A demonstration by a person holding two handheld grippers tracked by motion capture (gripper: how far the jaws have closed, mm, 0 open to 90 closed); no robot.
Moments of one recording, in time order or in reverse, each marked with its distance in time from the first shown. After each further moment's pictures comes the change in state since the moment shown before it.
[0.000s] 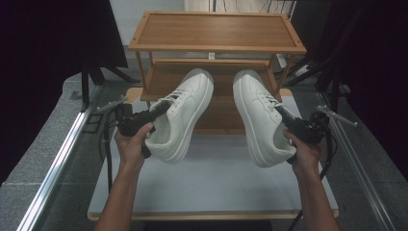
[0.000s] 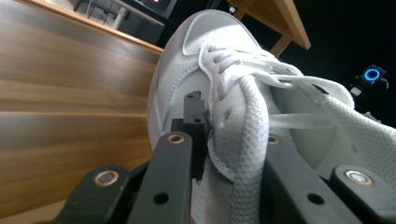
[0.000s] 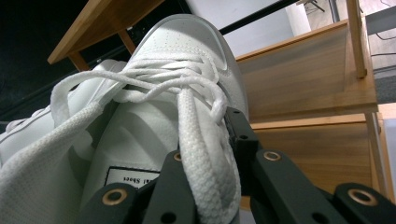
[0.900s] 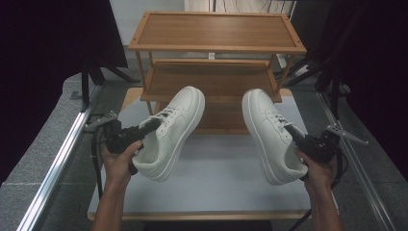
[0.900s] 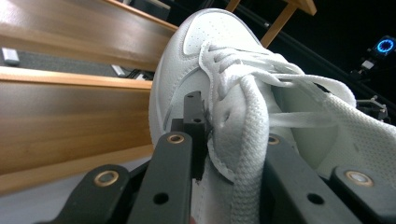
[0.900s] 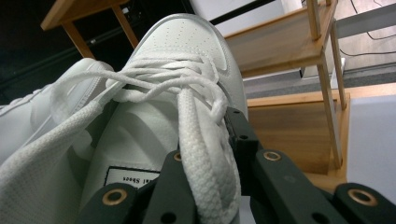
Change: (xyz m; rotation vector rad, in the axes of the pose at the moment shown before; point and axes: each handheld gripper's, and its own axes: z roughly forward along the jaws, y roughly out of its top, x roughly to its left) left arm 0.003 -0.025 -0.041 0.056 0.030 0.054; right arm -0.023 -0.028 -0.041 0.029 -0.009 -0.062
